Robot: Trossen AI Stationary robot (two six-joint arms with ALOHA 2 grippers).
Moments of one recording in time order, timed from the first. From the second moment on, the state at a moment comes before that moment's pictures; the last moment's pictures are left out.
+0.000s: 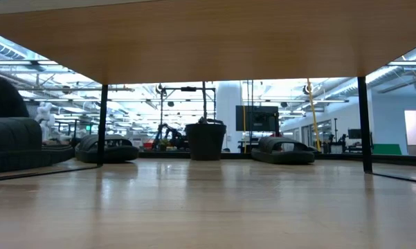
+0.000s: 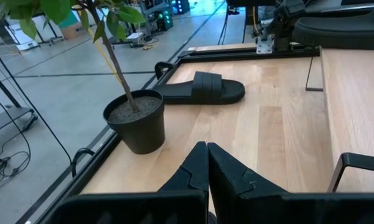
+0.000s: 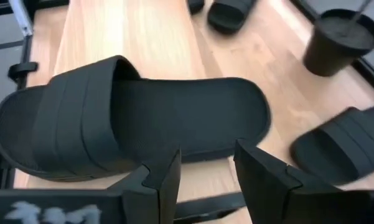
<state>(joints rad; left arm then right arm) 0.26 0.38 0.37 -0.25 -0.05 0.15 0.74 1.11 1.11 -1.01 0.71 0.85</state>
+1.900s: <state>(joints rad) 0.26 0.43 0.37 -0.23 -0.08 0.17 0.88 0.64 0.27 0.01 0.94 0.89</state>
